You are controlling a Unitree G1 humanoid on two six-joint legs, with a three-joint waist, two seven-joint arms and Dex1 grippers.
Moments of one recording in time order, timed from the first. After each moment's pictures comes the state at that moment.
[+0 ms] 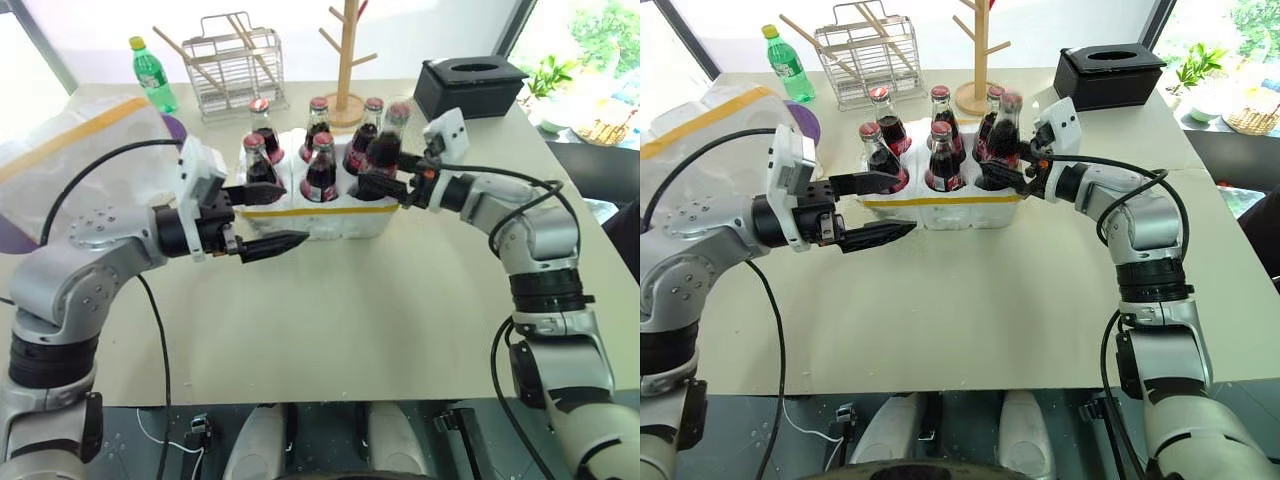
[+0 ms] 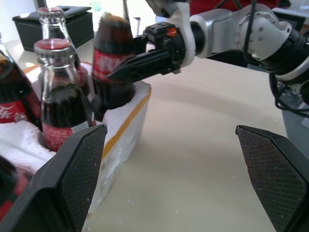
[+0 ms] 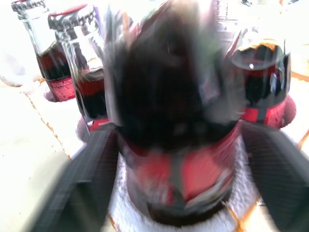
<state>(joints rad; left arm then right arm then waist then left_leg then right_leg) -0.52 0.75 0.11 -0.39 -0.81 0.82 -0.83 -0.80 -0.51 -0.01 0.18 0.44 0.65 0.74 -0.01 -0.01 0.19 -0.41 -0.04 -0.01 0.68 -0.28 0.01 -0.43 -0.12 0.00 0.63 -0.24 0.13</state>
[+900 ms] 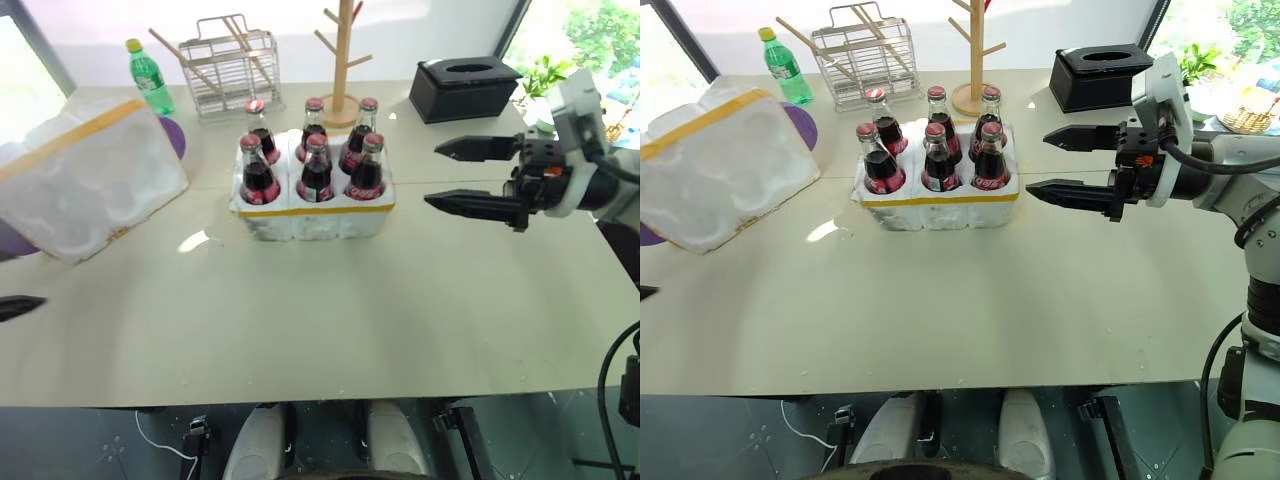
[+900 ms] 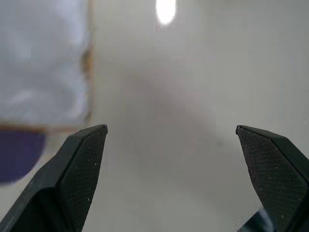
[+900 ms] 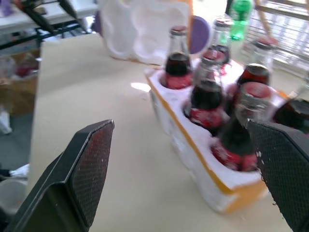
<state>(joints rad) 0.23 1.42 0.79 0.31 -0.25 0.31 -1.42 -0.71 -0.93 -0.19 -0.20 0.76 0.84 1.14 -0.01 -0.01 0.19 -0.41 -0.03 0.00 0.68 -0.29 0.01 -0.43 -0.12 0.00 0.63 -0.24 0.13</state>
